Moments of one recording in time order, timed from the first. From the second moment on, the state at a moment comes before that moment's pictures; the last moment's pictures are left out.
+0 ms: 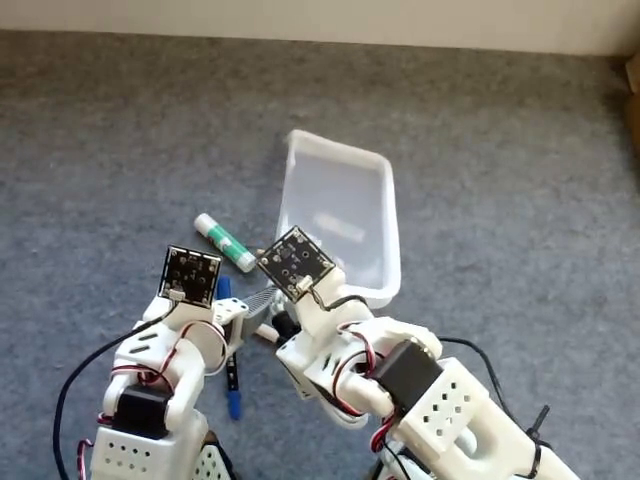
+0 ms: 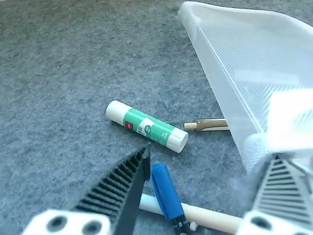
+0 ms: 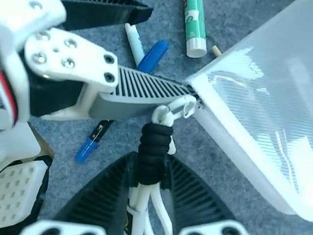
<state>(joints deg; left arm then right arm) 5.2 -103.6 91.1 54.5 1.3 -49.5 -57.8 51.3 68.1 0.1</state>
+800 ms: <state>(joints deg) 5.6 -103.6 91.4 49.8 -4.9 -38.9 -74.3 51.2 75.6 4.7</state>
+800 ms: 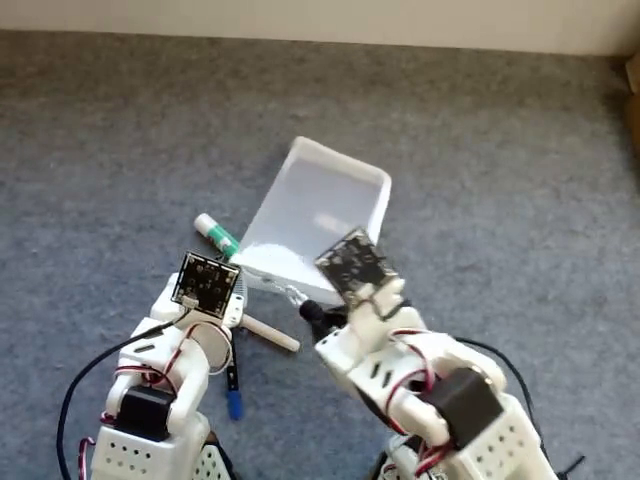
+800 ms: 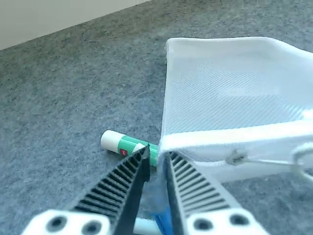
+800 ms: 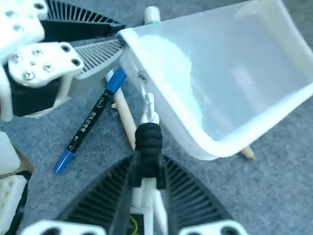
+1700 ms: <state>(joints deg) 5.2 -103.6 91.5 49.6 -4.9 -45.1 -76.2 66.8 61.8 1.5</state>
